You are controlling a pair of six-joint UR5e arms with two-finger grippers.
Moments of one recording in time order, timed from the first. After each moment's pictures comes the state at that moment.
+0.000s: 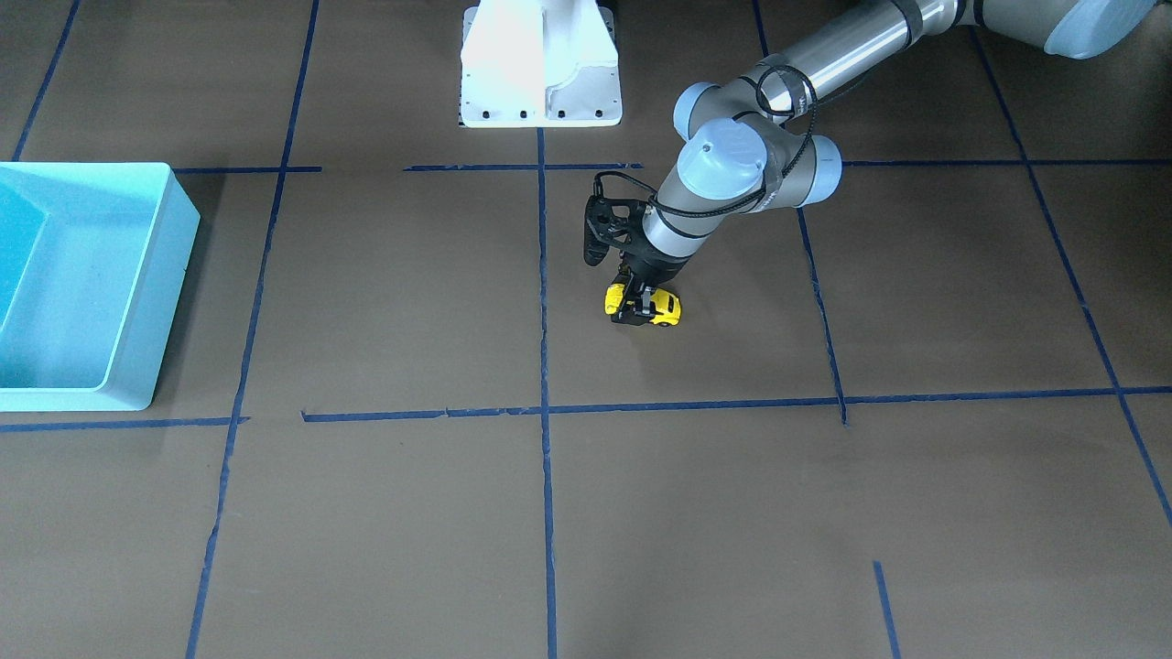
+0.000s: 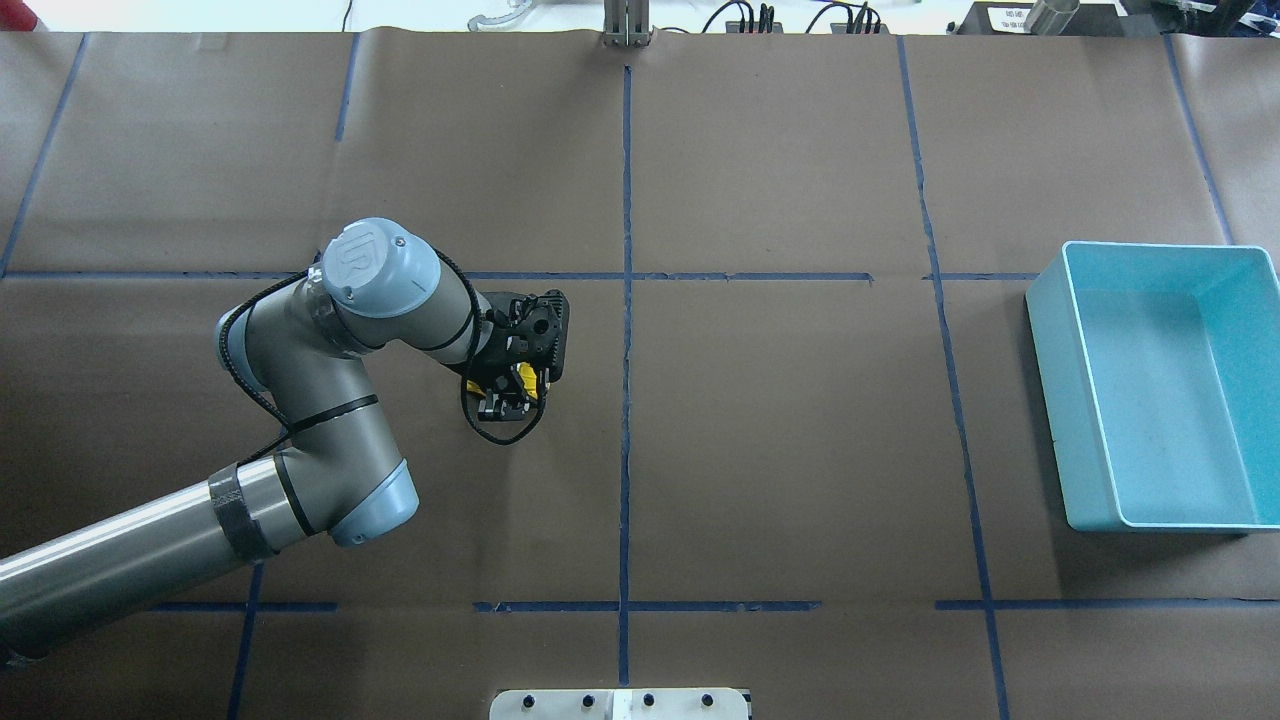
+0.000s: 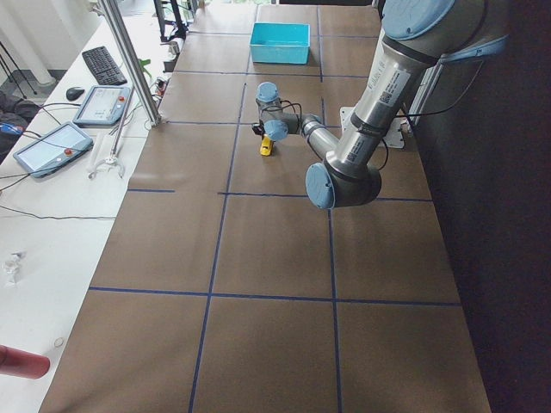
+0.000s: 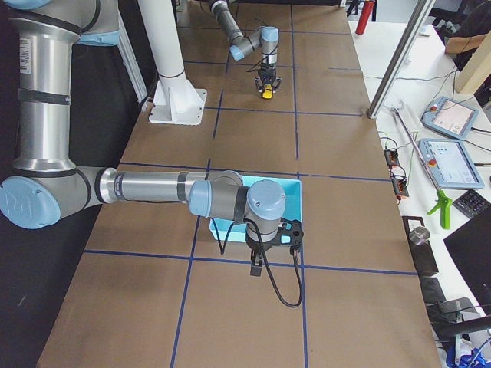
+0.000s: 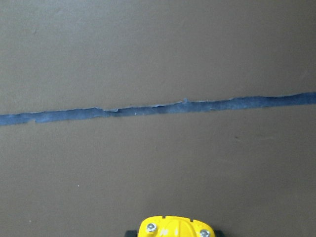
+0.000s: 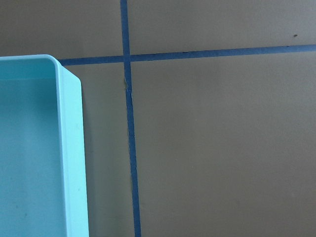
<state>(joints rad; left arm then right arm) -0.58 -2.17 -1.45 -2.10 -2.04 0.37 1.64 -1.68 1.73 -1.71 2.31 -0.04</state>
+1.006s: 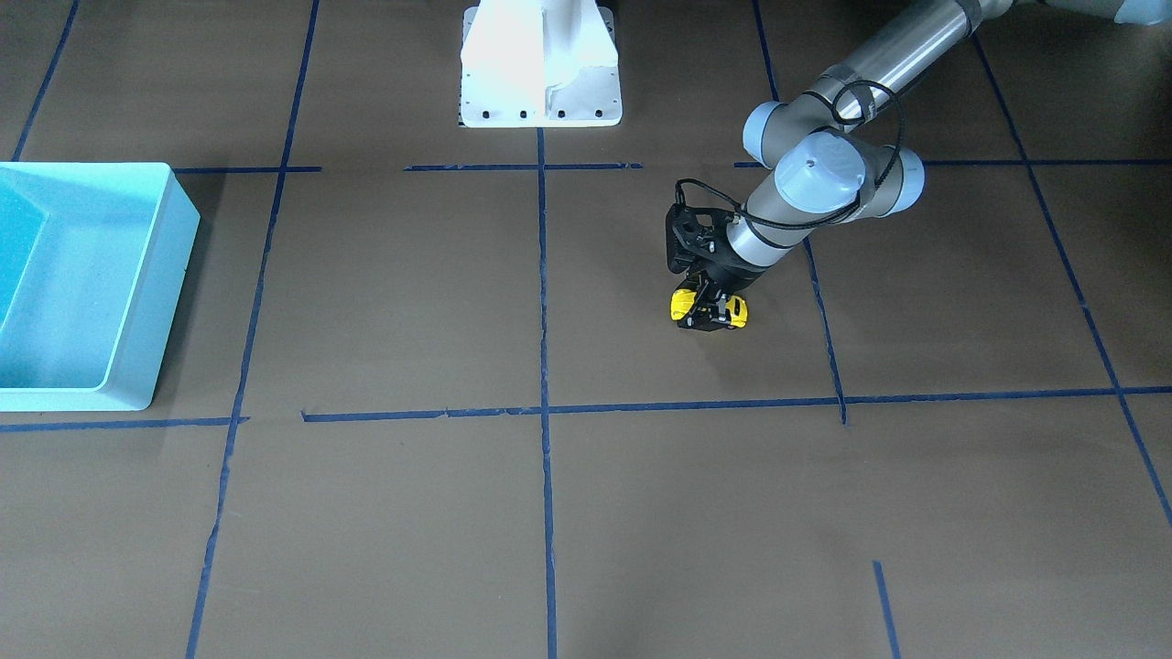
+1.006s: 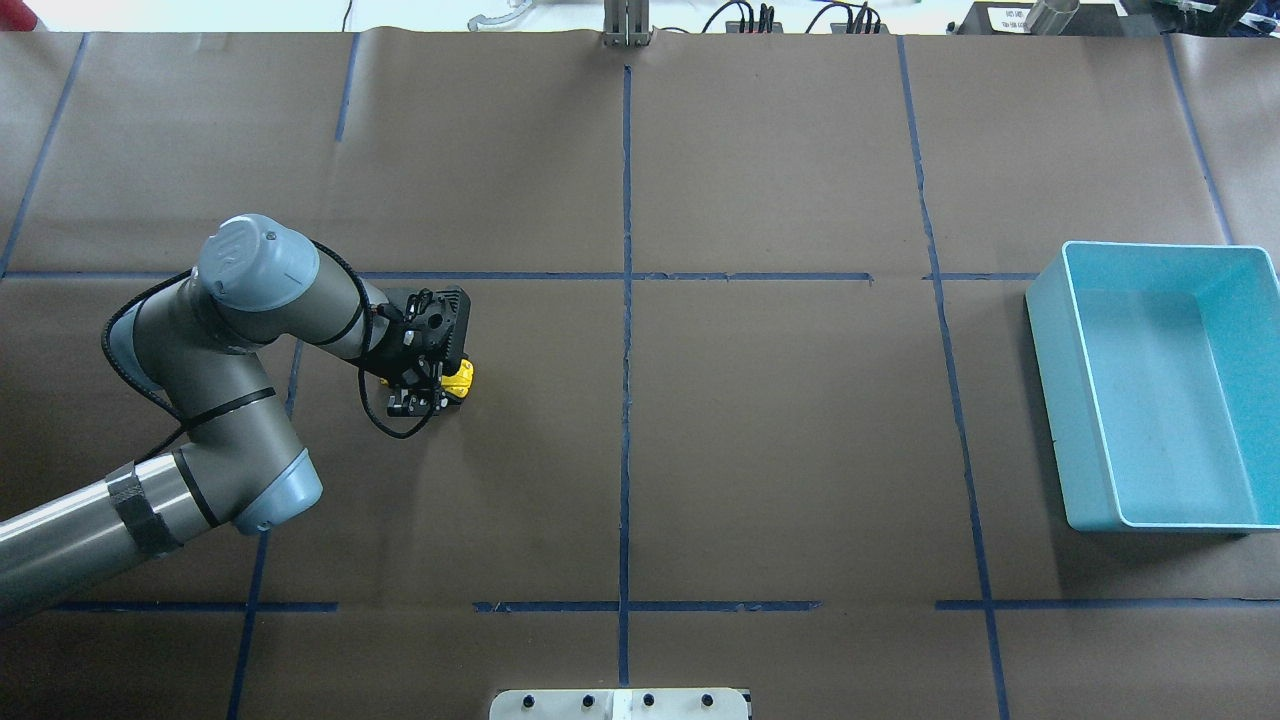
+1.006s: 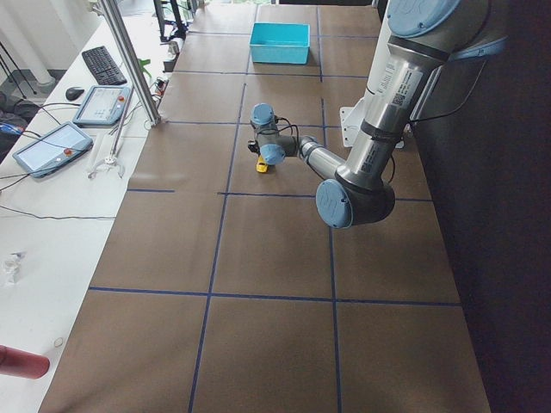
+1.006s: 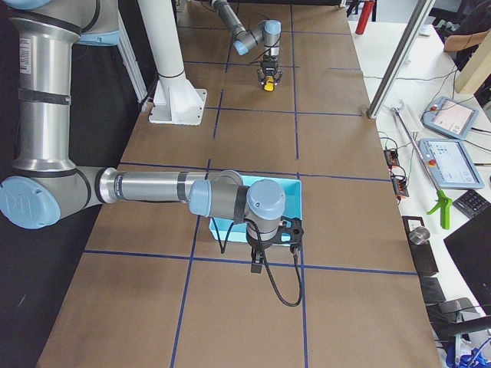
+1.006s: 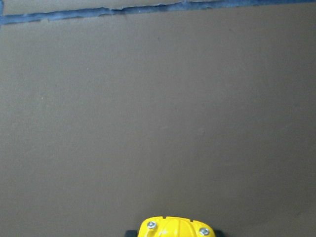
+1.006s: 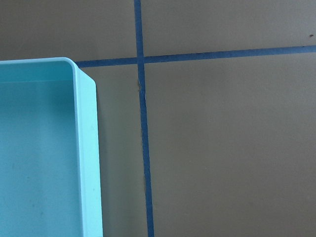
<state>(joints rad) -0.65 -2.00 -1.49 -2.24 -2.12 0.40 1.64 -1.68 1.73 -1.71 2.36 -0.04</state>
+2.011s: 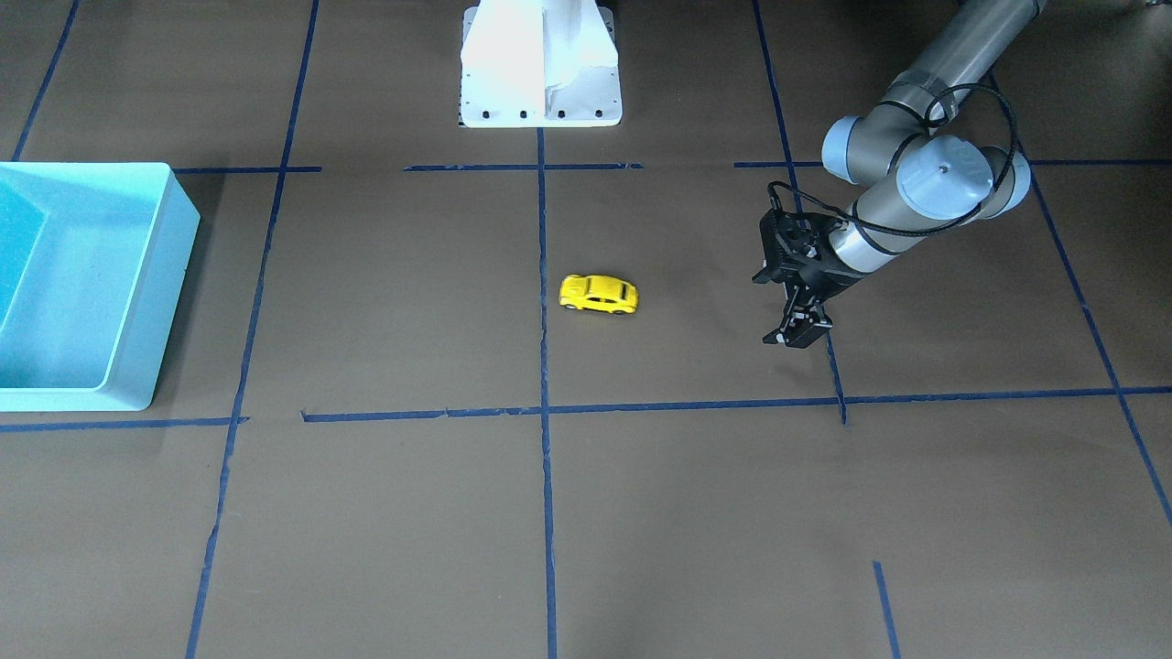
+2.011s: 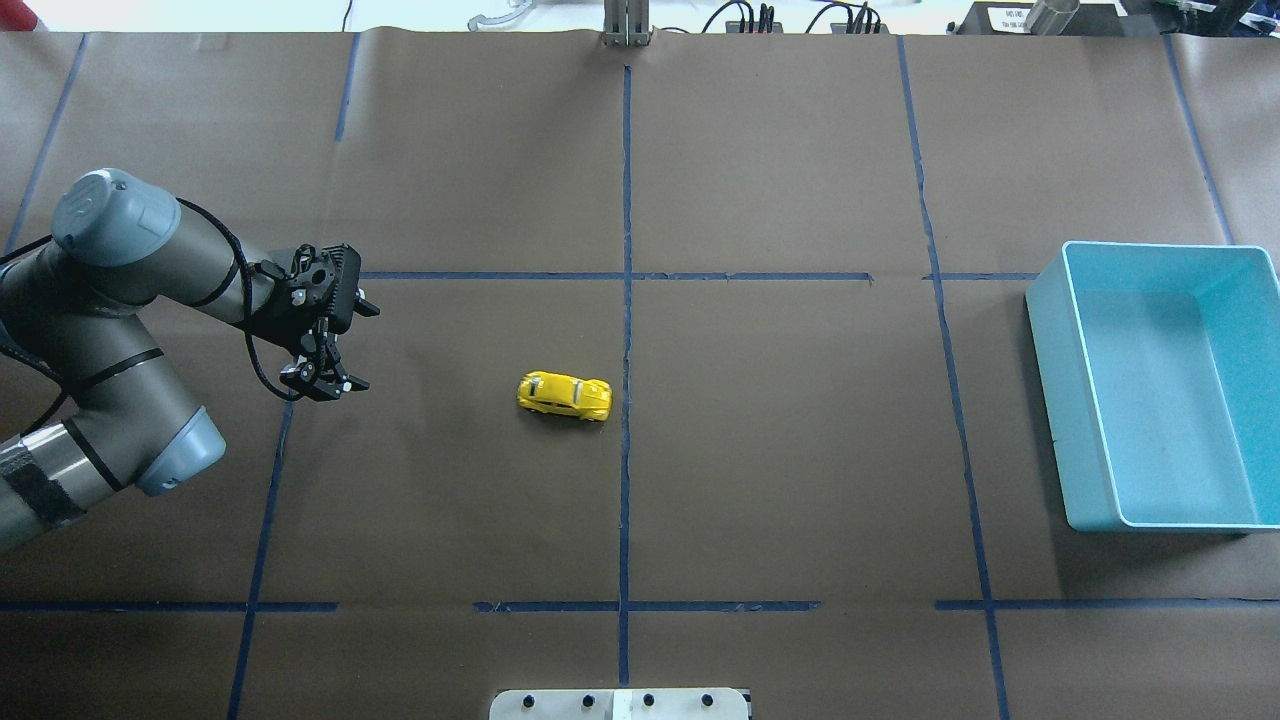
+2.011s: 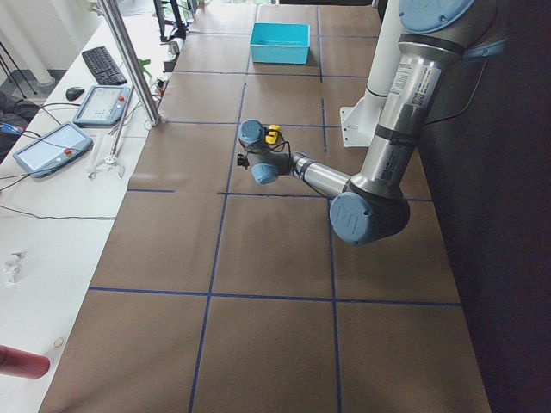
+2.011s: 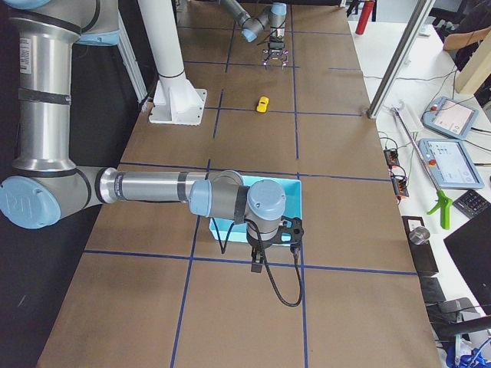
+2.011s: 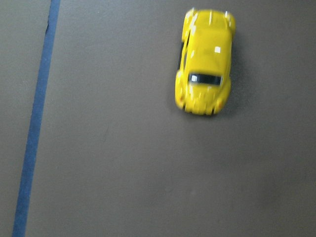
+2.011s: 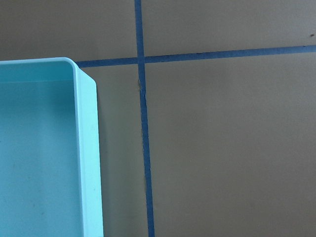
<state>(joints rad) -0.79 -1.89 -1.51 -2.32 -2.25 0.39 1.64 -1.68 1.73 -1.71 2.36 -0.04</state>
